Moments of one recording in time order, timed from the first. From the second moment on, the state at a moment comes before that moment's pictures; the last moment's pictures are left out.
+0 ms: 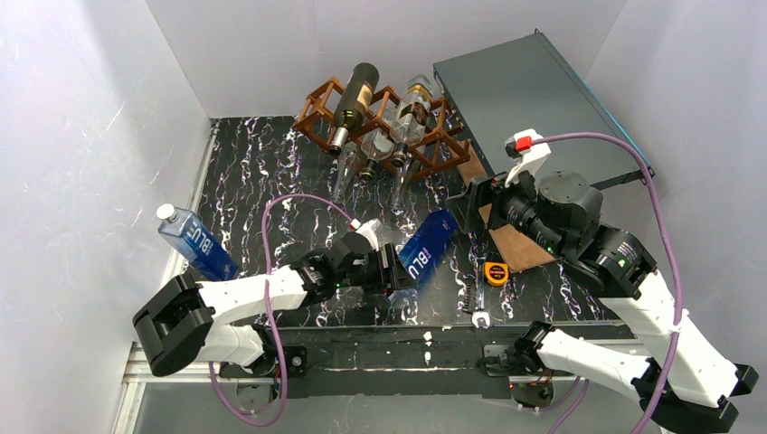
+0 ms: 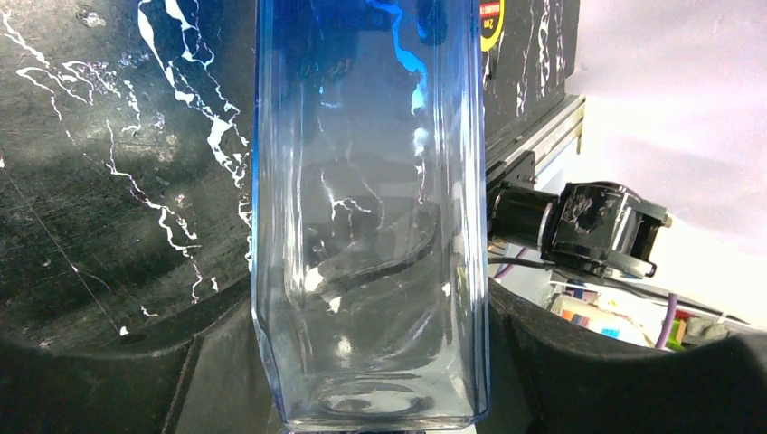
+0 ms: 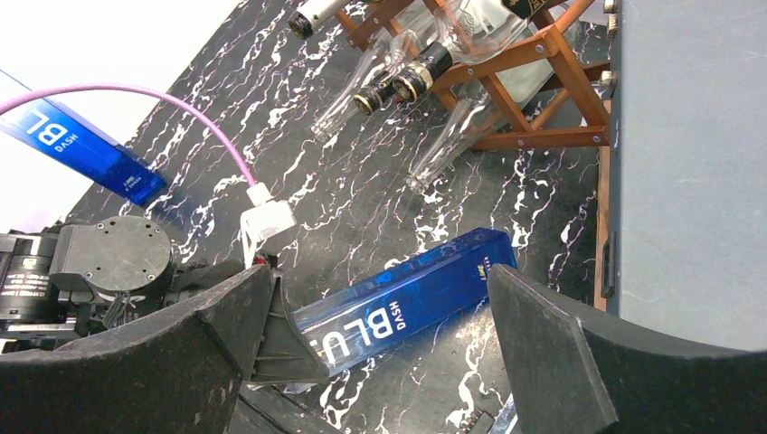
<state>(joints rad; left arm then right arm) -0.97 1.26 0.60 0.05 0.16 -1.02 0.81 0.87 1.34 -0.72 0.18 0.26</state>
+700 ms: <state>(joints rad) -0.97 1.26 0.63 0.16 0.03 -0.97 0.81 0.87 1.34 -0.72 0.18 0.27</state>
